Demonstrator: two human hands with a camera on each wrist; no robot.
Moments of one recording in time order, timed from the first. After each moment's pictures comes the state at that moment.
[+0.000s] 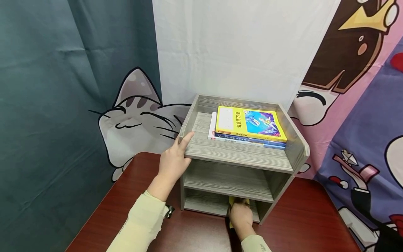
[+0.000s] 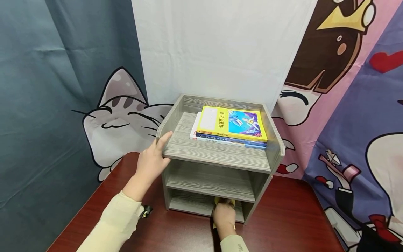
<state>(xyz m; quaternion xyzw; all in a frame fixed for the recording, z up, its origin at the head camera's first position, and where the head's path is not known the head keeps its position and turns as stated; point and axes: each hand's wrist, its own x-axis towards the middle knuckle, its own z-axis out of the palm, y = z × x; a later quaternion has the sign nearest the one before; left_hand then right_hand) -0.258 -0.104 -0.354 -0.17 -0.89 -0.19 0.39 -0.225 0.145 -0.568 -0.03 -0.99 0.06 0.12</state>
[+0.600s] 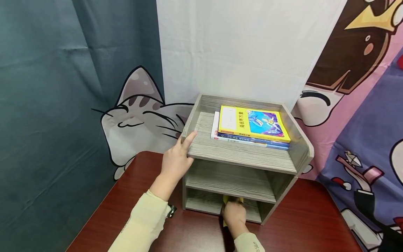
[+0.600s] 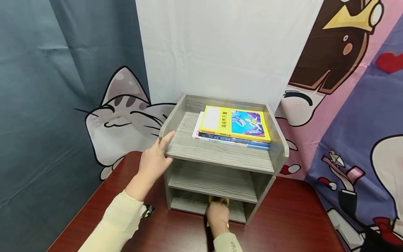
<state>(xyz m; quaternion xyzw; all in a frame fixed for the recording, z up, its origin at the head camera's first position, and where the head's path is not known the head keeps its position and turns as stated) -0.259 -0.105 -0.356 -0.17 -0.89 -0.19 0.39 -0.230 0.114 -0.569 -0.03 -0.99 0.06 0.13</state>
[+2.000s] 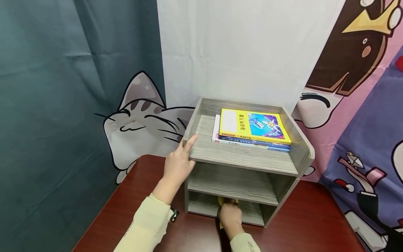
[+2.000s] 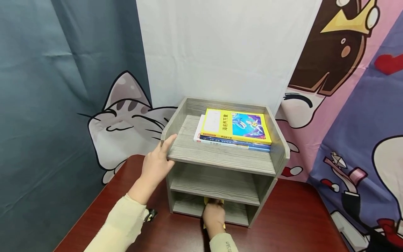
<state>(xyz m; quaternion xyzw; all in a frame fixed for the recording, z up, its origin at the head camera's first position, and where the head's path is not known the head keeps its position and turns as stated) -0.256 -0.104 -0.357 -0.17 -0.89 -0.20 0.38 -0.232 0.088 -0.574 -0.01 -0.98 0.05 0.18</state>
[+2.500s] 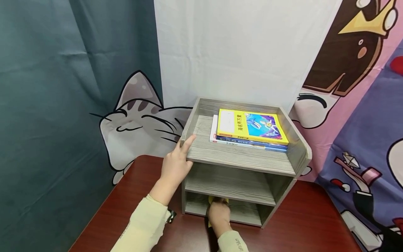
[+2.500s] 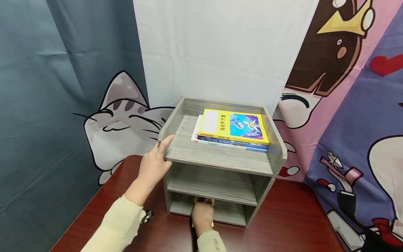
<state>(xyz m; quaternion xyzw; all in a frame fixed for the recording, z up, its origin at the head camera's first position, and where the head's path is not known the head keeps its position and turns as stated) -0.257 -0.103 -0.358 -0.18 -0.88 -0.22 0.38 -0.236 0.058 -0.572 -0.01 -0.98 0.06 0.18</state>
